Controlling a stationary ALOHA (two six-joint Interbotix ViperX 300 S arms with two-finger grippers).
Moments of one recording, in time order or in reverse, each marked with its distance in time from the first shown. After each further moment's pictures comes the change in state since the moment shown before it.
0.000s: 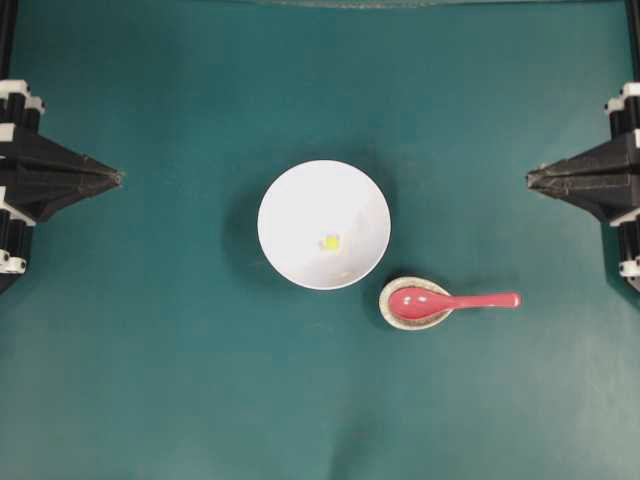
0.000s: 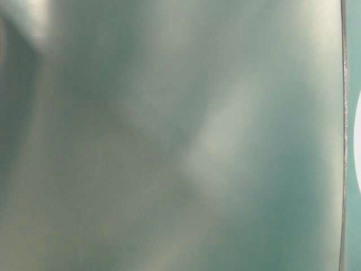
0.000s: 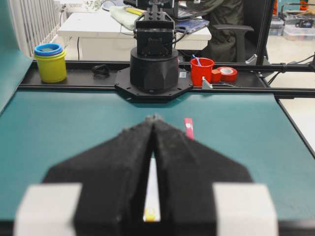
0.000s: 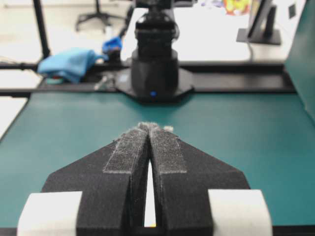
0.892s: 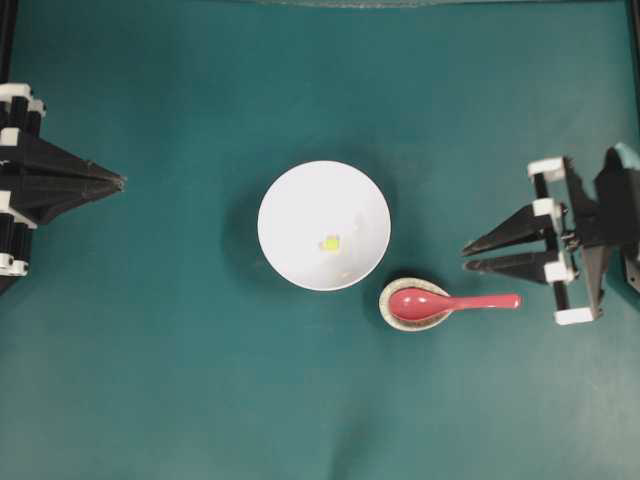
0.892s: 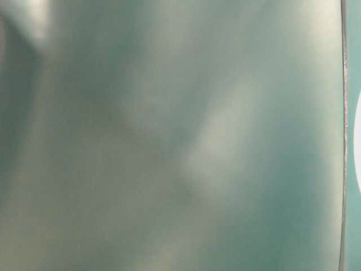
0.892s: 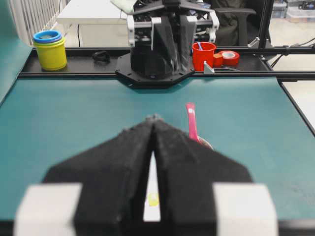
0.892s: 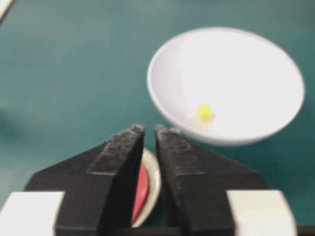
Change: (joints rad) left arm 0.000 -0.003 0.000 0.014 0.052 0.009; right arm 0.138 0.391 0.028 0.046 -0.034 0.008
